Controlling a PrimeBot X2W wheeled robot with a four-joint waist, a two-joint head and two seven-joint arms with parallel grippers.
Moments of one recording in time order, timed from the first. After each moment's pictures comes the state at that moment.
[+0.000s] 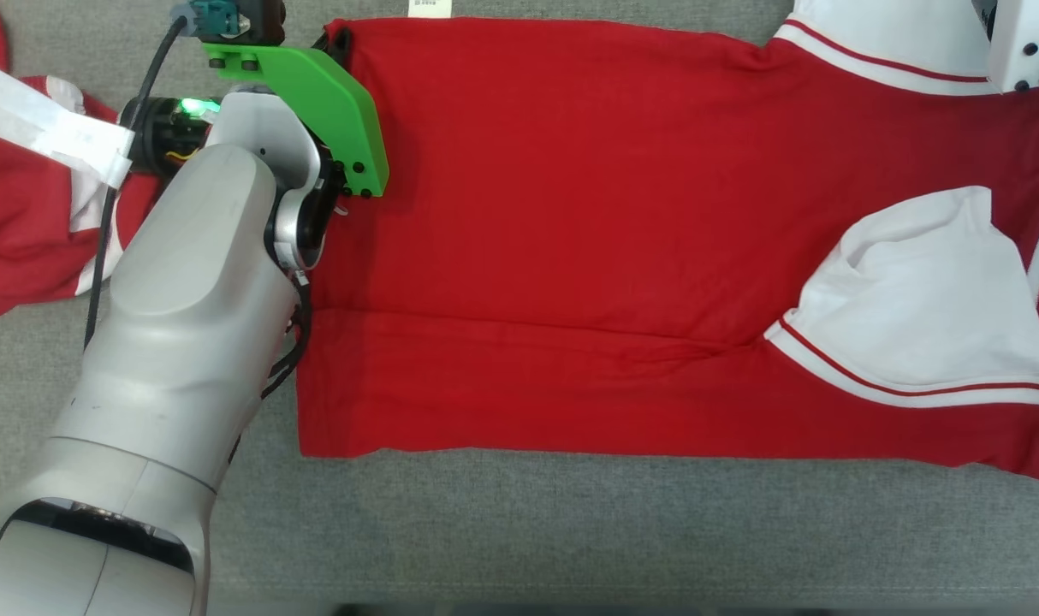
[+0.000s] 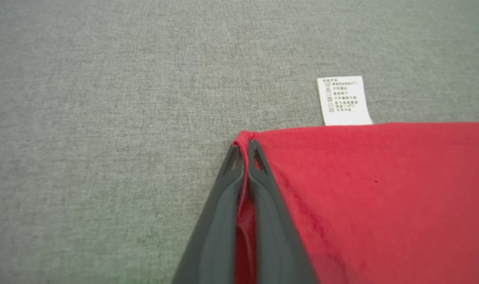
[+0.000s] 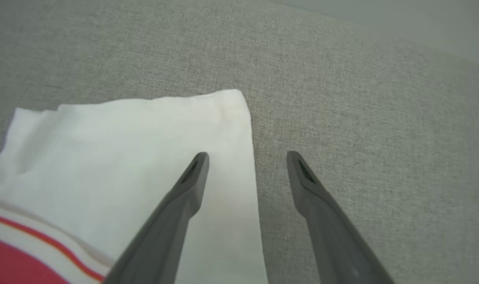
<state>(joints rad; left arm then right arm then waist) -1.07 0.13 -0.59 0.84 -0.67 0.06 0.18 -1.08 -0.47 0.23 0.56 0.34 0.13 0.64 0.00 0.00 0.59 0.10</state>
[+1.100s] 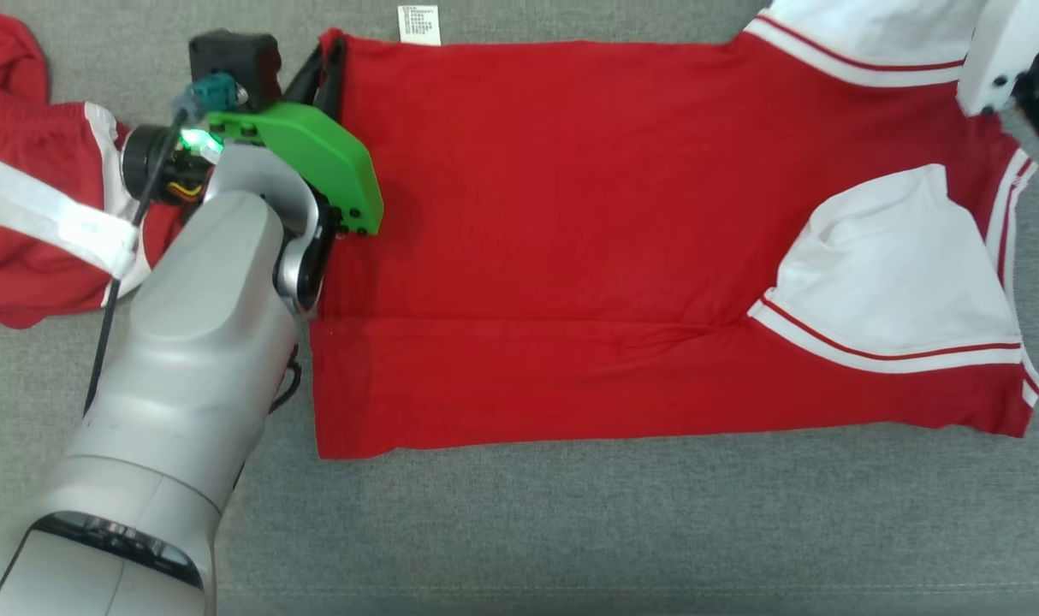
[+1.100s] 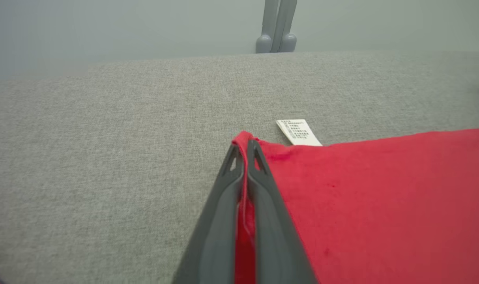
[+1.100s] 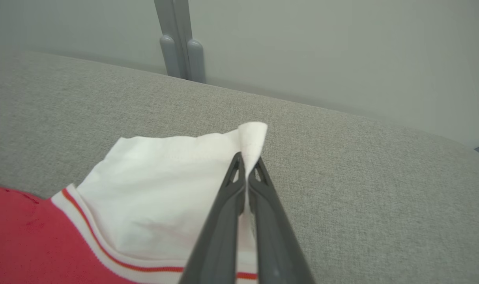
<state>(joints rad) -1.06 0.12 -0.62 0.96 -0.66 0.00 -0.15 -1.04 -0.45 0.26 0.62 0.36 0.13 0.28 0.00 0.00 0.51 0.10</state>
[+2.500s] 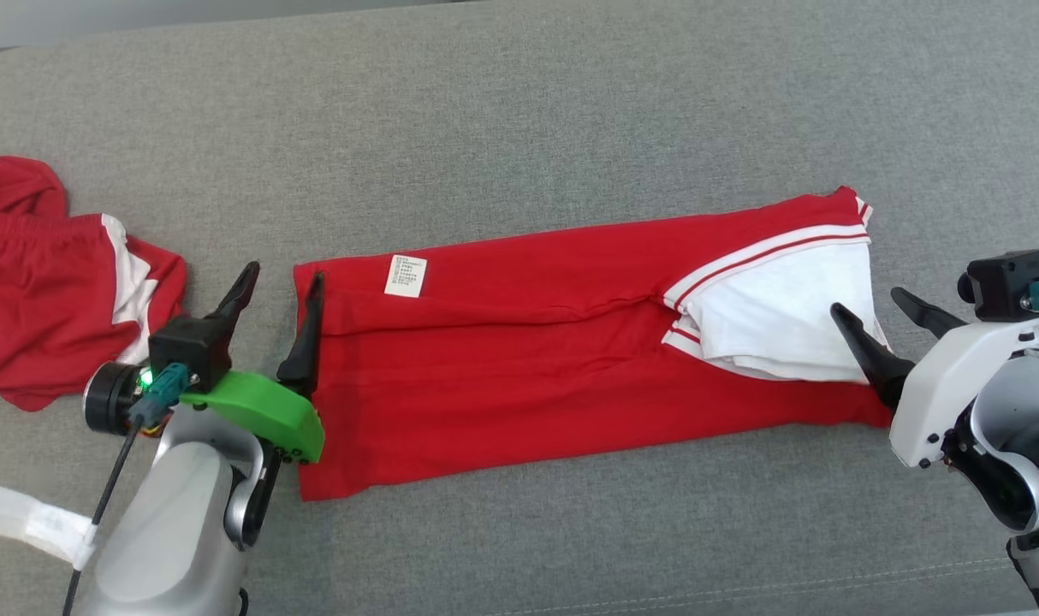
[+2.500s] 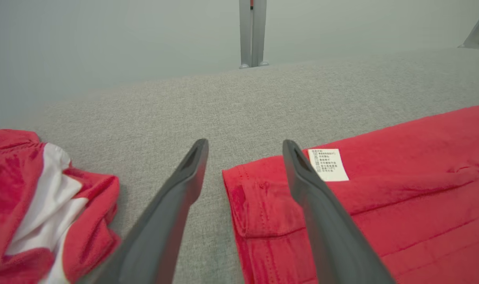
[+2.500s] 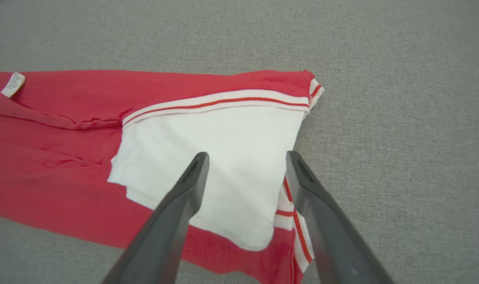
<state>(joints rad) -0.49 0.25 -0.38 0.58 -0.39 -0.07 -0.26 -0.23 -0.43 0.12 -0.01 0.50 0.13 0.47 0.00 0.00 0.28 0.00</state>
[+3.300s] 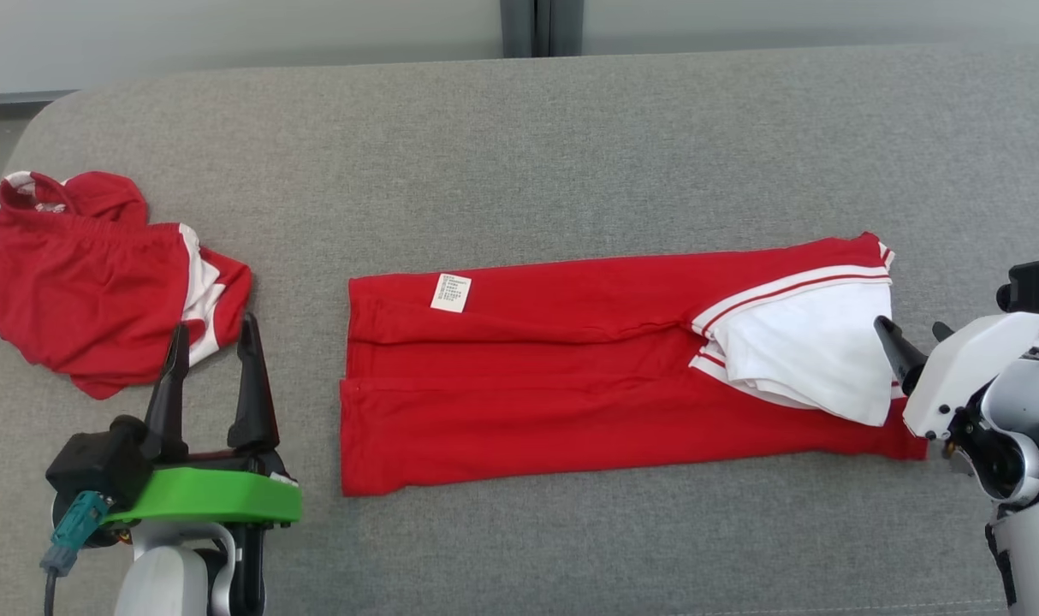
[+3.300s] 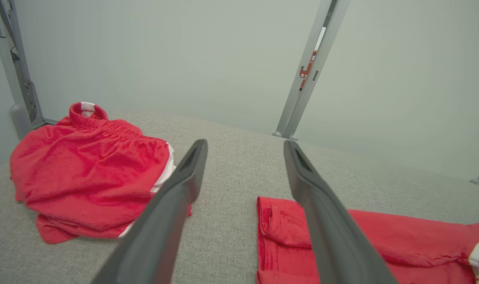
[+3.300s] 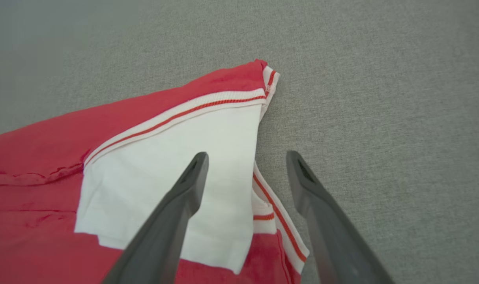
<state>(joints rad) -0.16 0.05 0.01 0.20 -0.36 -0.13 -0.26 -0.30 -0.22 -0.14 0.24 0.39 0.13 0.54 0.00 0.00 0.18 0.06</state>
